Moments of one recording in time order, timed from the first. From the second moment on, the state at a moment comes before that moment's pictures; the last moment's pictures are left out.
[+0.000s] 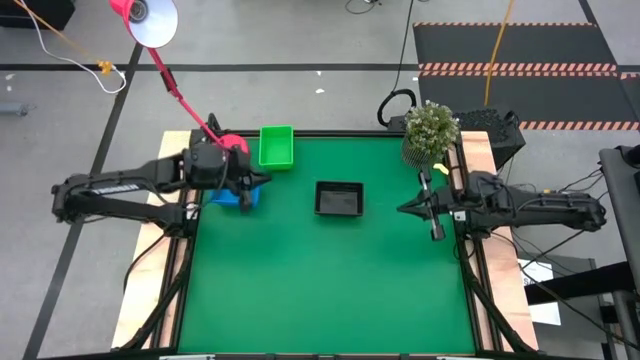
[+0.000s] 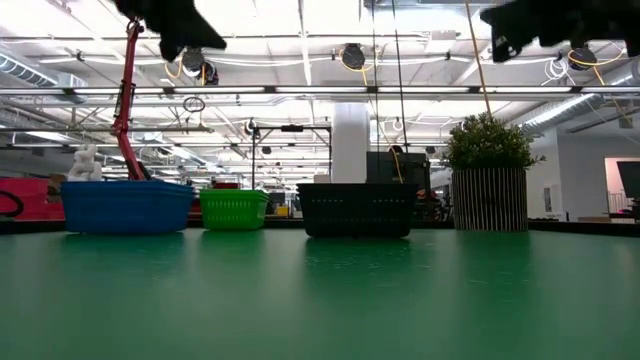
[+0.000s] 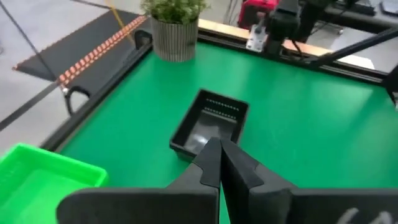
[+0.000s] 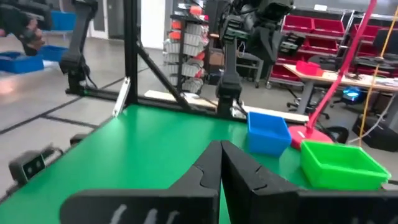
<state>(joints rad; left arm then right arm) 0.19 0.90 0.89 -0.43 -0.04 -0.13 -0.08 0.45 0.37 0.04 -0.23 -0.11</state>
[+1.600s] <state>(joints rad) 0.18 0.54 0.31 0.02 0.08 -0.12 -0.10 0.01 0.02 0.11 -0.10 -0.24</state>
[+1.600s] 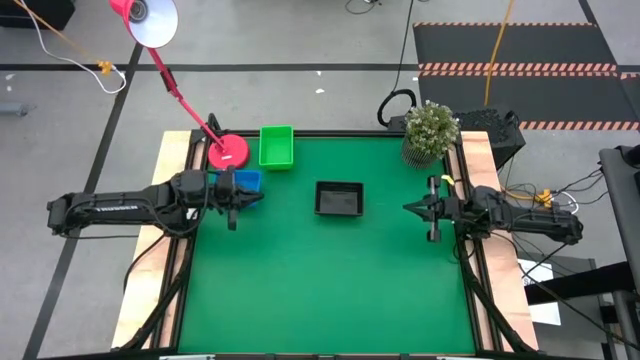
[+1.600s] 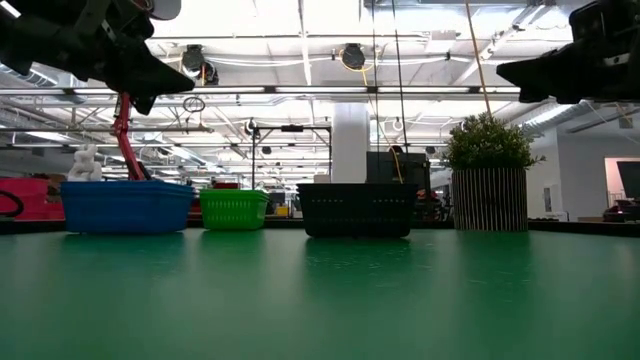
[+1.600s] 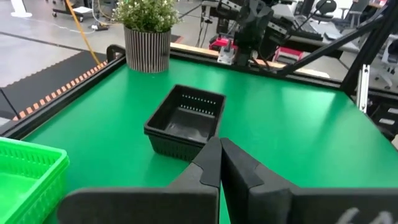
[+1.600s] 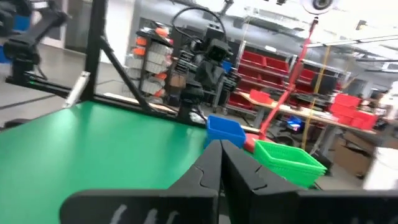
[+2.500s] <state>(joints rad) 0.18 0.22 0.09 -0.05 0.09 -0.10 -0.10 0.02 0.02 0.06 0.00 -0.25</state>
